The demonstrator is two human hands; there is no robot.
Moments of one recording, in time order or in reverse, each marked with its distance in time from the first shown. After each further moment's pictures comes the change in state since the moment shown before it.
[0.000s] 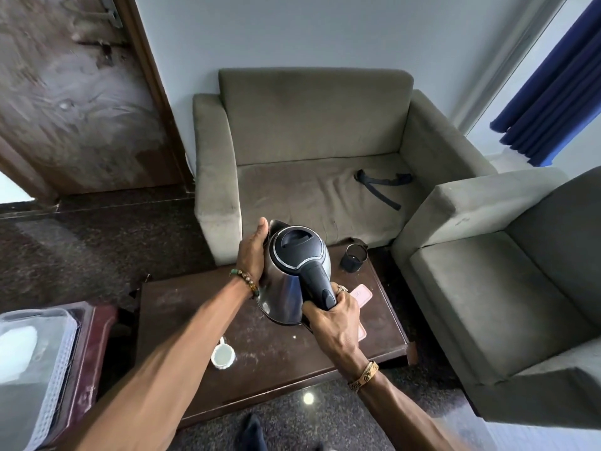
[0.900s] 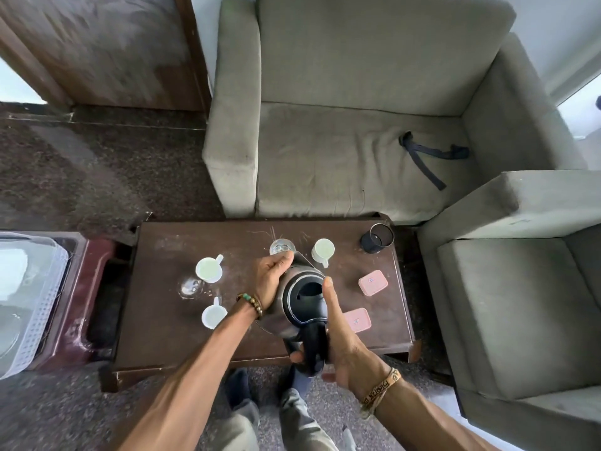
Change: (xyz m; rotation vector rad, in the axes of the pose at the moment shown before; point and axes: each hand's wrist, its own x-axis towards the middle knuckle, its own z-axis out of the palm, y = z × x) left_hand 0.014 -0.113 0.015 -0.010 -0.086 -0.019; right_hand 0.038 0.050 0.023 0.447 -0.731 1.026
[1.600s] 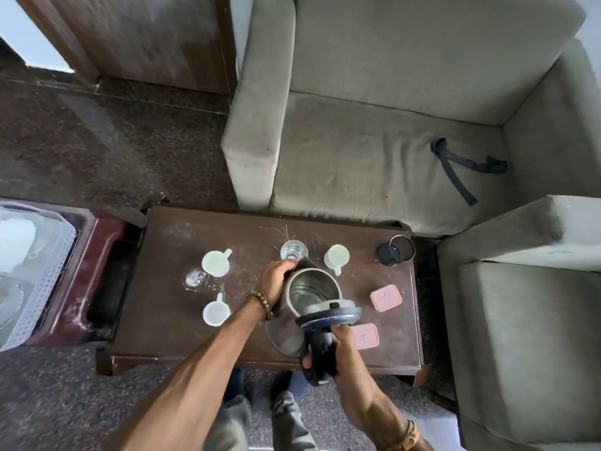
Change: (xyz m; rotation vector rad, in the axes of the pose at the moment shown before) left_hand 0.048 -0.057 -0.013 -0.062 0.072 -0.240; right_hand 0.035 0.018 -0.027 -0.219 -0.048 -0.203
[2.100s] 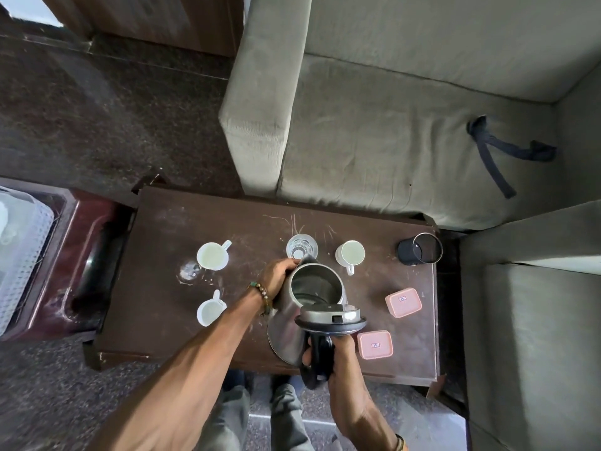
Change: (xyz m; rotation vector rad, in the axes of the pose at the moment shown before) left_hand 0.079 -0.055 -0.018 0.143 0.001 -0.196; right_hand 0.077 0.026 0.004 0.049 0.132 0.047
